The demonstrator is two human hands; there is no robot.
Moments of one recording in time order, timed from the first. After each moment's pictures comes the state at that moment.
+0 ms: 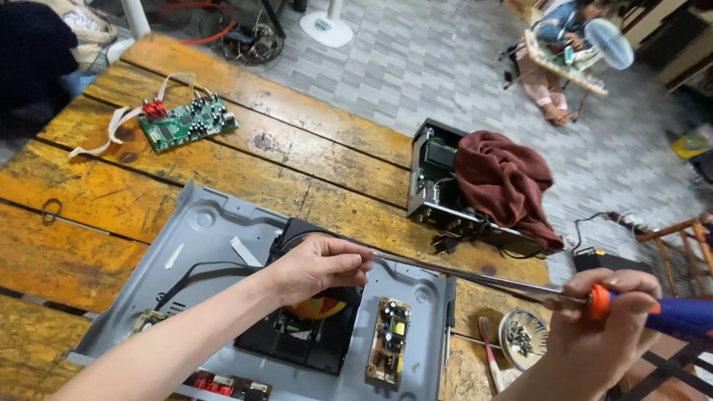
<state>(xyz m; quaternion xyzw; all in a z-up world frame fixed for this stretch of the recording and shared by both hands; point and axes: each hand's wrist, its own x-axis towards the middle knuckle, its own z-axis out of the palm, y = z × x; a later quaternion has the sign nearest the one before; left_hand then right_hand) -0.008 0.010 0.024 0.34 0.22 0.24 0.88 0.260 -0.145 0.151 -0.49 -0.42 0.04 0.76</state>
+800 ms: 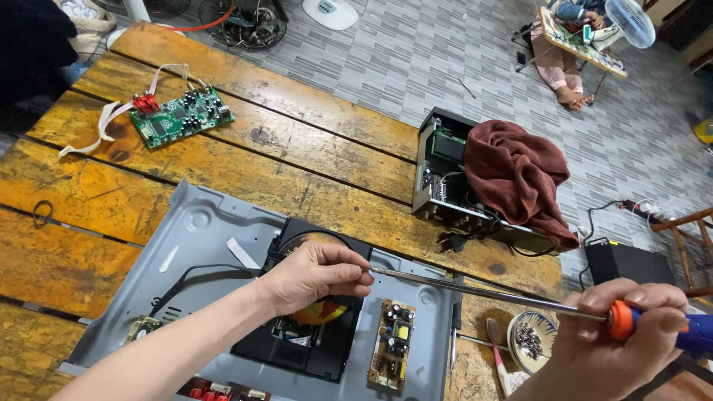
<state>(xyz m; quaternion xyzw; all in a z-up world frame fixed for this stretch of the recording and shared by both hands) -0.007 0.009 0.015 0.31 0.24 0.23 0.89 0.259 -0.138 0.145 -0.49 -0.41 0.08 0.77</state>
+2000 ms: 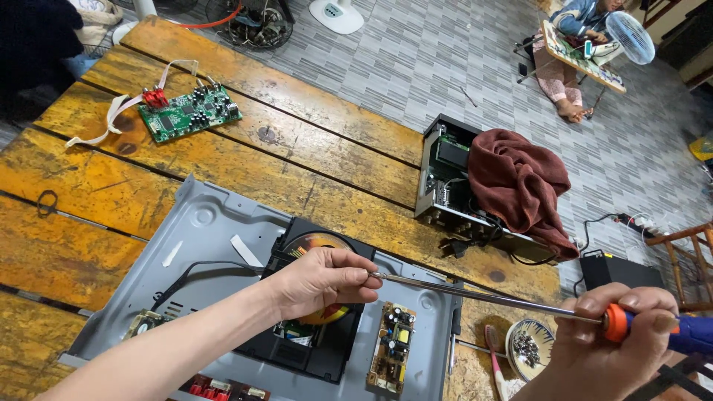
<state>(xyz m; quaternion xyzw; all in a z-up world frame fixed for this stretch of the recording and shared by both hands) -0.007 0.002 0.020 0.22 0.22 0.22 0.93 0.251 -0.136 0.148 -0.52 -0.39 0.10 0.76</state>
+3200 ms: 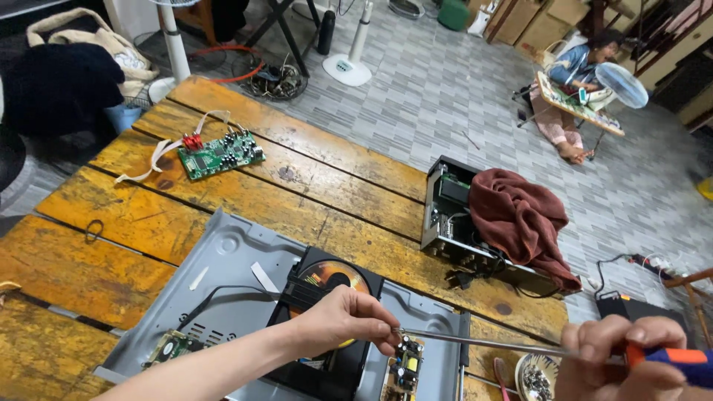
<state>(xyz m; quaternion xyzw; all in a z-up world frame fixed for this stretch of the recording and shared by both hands) -0.006 -0.027 0.034 0.42 0.12 0.23 0.87 0.264 -0.153 0.149 -0.43 -0.49 0.15 0.74</state>
